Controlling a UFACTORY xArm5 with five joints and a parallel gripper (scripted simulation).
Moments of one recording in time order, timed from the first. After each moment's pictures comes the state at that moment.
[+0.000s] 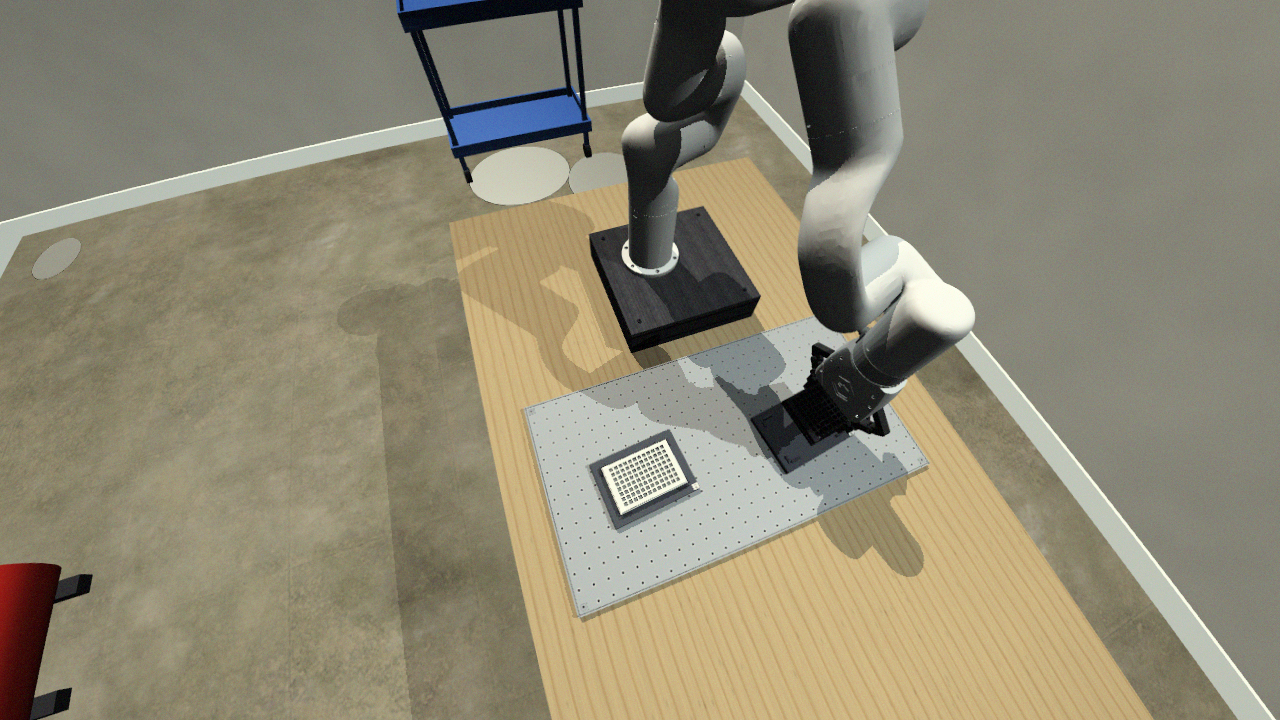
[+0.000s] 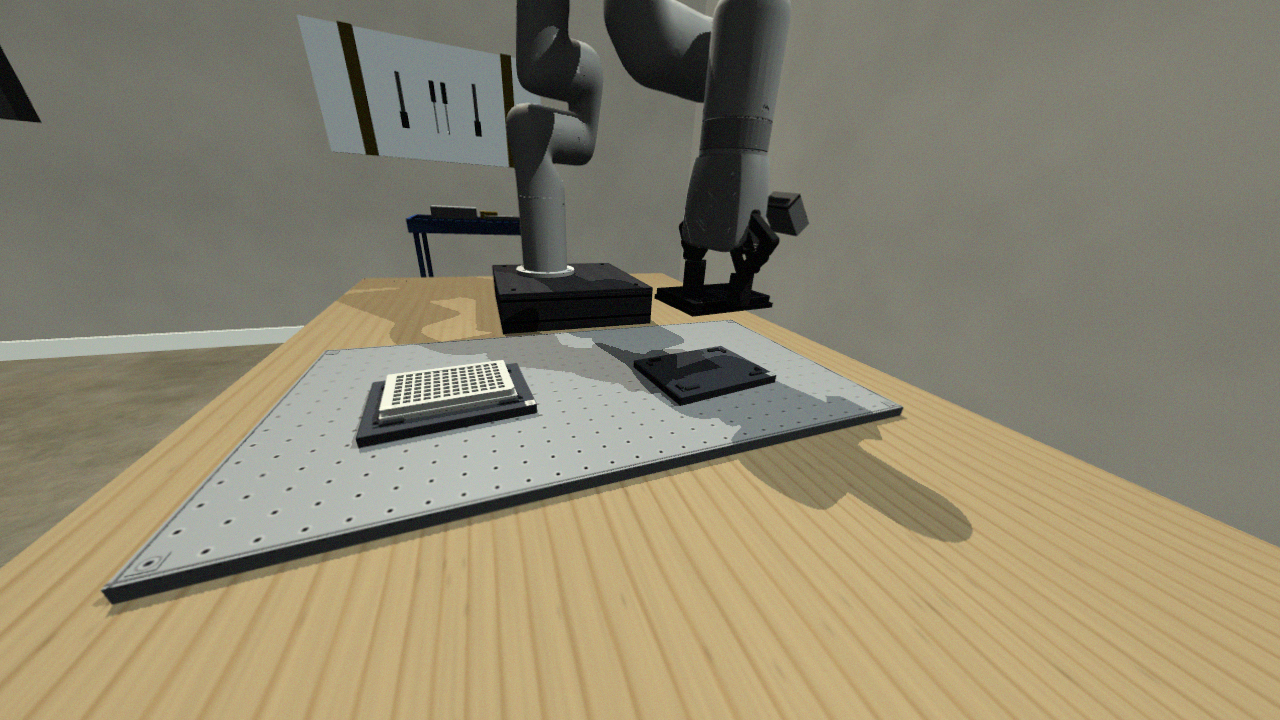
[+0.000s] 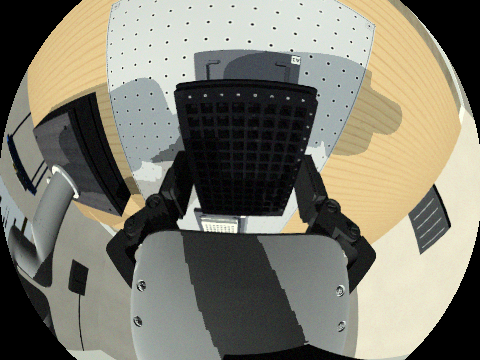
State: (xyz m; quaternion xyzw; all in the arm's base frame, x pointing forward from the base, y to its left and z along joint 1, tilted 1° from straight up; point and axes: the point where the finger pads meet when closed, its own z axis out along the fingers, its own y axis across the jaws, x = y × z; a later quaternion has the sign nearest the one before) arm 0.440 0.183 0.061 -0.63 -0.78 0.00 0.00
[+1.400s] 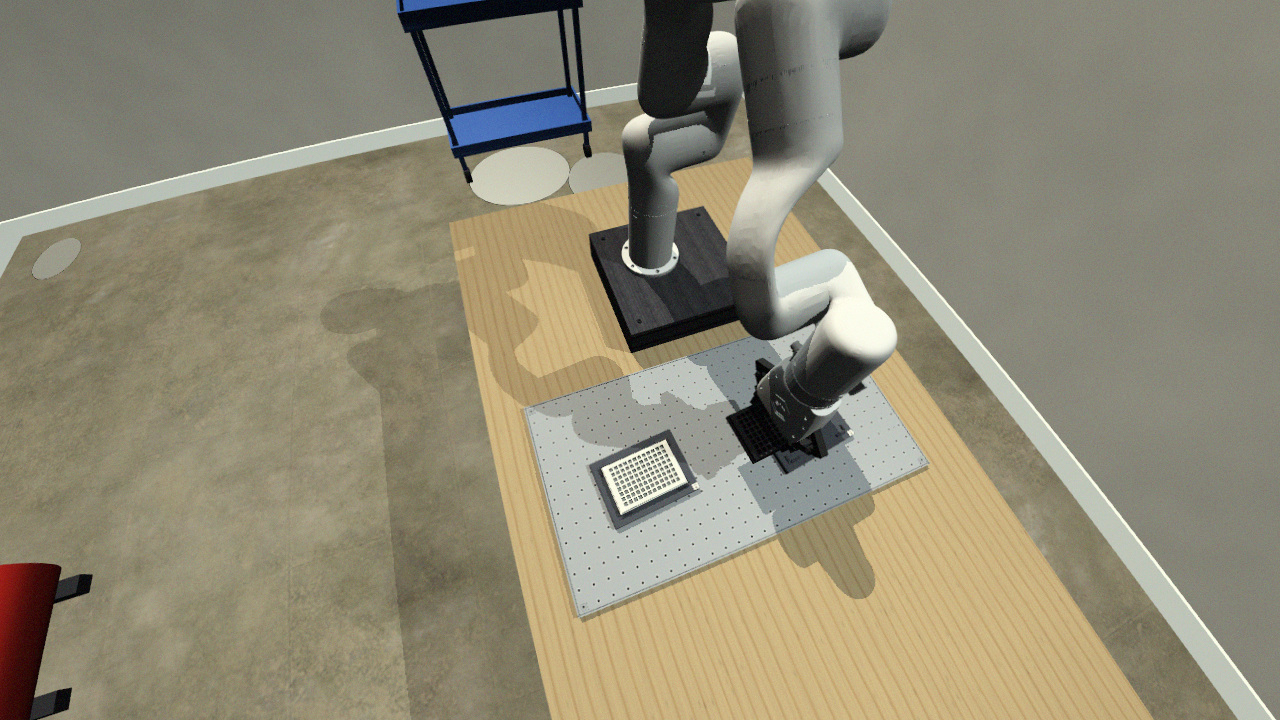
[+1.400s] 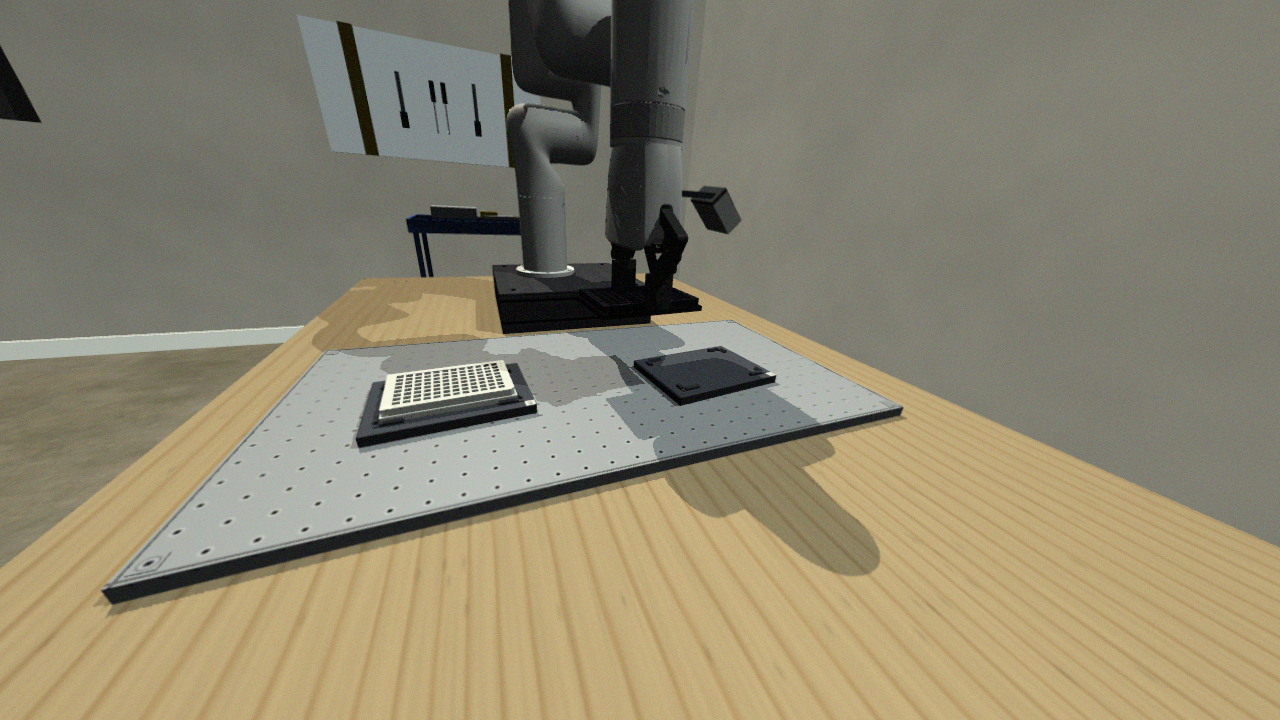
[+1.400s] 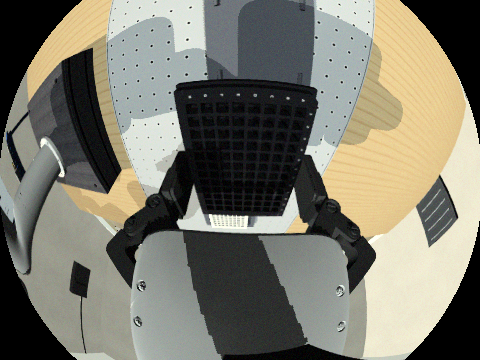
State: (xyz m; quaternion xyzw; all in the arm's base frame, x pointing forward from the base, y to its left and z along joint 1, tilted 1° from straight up) arm 0.443 0.080 0.062 -0.64 -0.76 0.00 0.00
